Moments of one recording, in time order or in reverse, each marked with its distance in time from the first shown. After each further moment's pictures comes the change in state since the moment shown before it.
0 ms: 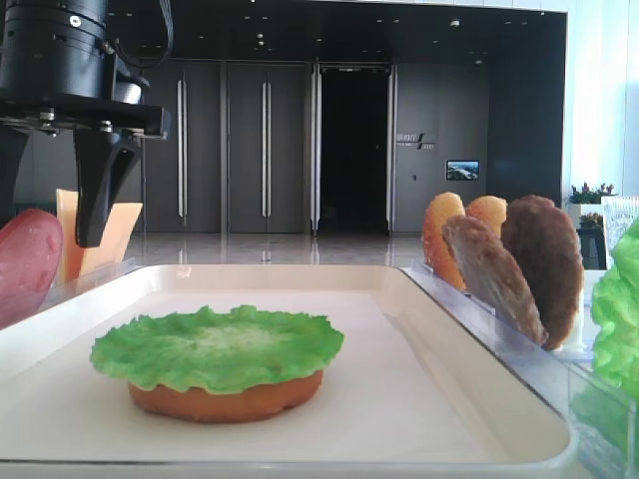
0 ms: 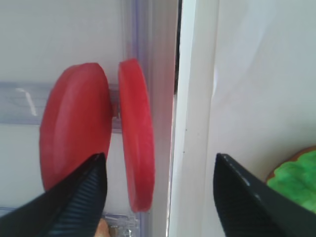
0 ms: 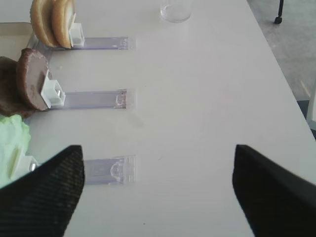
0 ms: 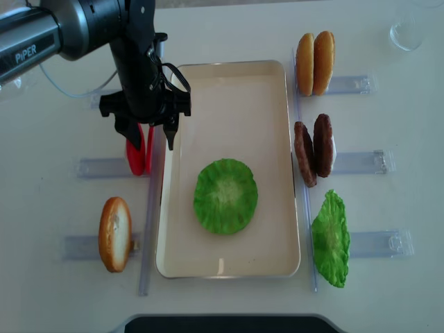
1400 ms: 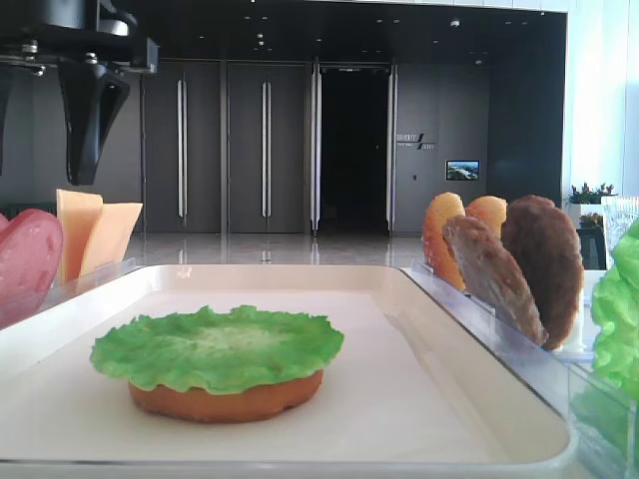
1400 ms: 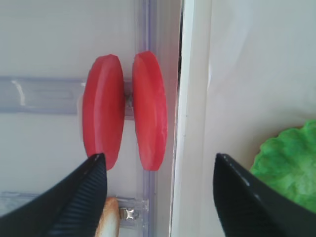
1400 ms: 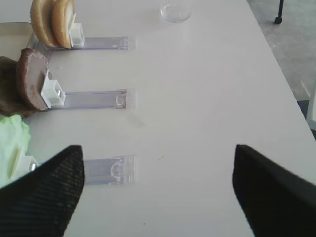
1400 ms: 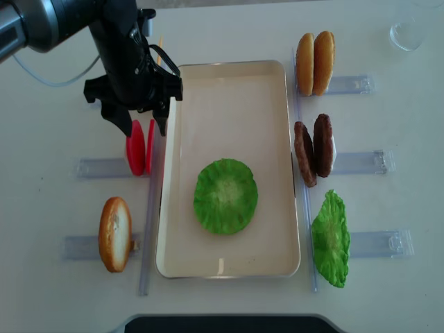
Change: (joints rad) left arm 0.000 -0.109 0.000 0.013 0.027 0.007; right arm 0.000 0.000 0.000 0.000 0.000 0.000
